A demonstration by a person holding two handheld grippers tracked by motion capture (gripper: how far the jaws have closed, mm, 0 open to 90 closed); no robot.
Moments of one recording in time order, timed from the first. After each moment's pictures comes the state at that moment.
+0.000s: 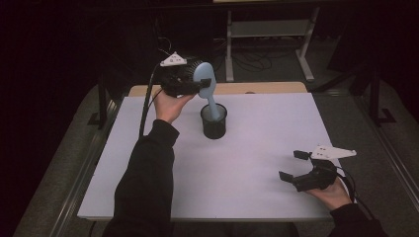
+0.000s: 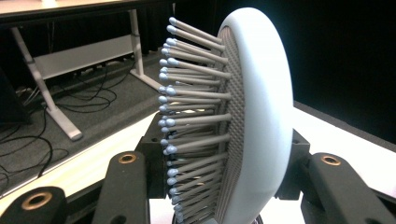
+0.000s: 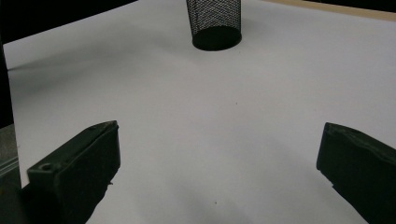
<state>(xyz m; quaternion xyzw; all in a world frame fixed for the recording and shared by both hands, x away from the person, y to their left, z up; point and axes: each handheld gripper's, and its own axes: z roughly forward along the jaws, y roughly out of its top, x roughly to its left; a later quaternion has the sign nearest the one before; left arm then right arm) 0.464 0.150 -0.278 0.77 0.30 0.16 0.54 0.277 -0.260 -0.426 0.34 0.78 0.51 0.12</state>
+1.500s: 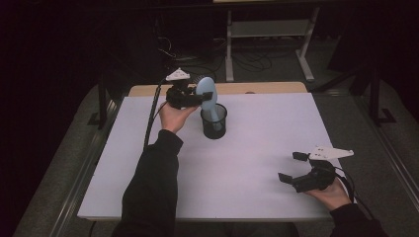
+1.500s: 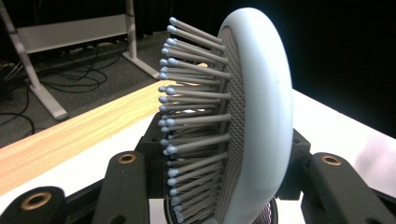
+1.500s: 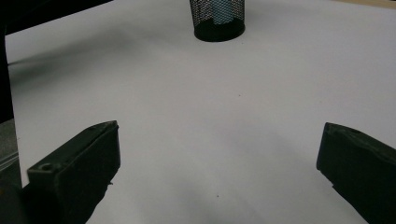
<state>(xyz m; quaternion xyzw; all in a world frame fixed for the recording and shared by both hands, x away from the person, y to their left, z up) 0.470 0.150 -0.328 0.77 0.32 0.13 0.53 0.278 -0.259 -0.430 0.34 0.79 0.50 0.11</state>
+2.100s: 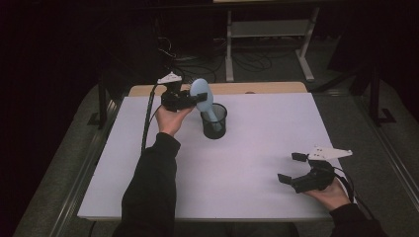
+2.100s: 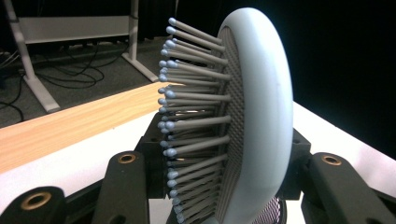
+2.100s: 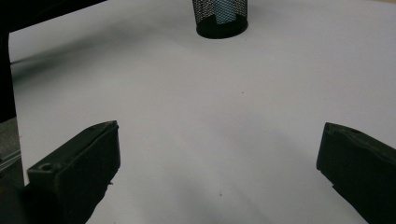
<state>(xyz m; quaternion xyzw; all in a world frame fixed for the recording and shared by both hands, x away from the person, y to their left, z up) 0.473 0.171 -0.344 0.74 0.35 0.11 0.56 0.278 -0.258 -0.432 0.34 0.79 0.50 0.10</state>
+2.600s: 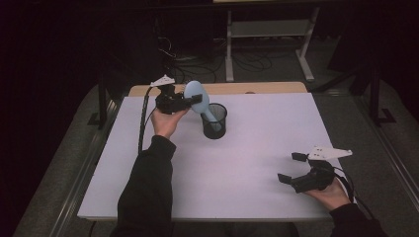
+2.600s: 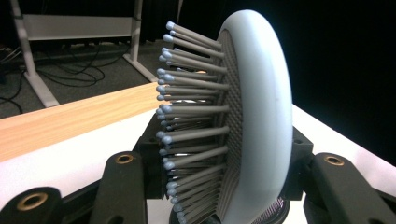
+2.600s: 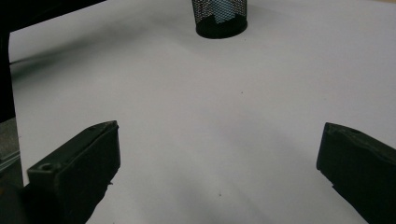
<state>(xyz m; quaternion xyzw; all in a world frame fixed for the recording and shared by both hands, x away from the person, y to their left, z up) 0.468 0.187 -0.350 0.73 0.37 0.10 0.57 0.279 -0.258 -0.432 0.34 0.79 0.50 0.10</state>
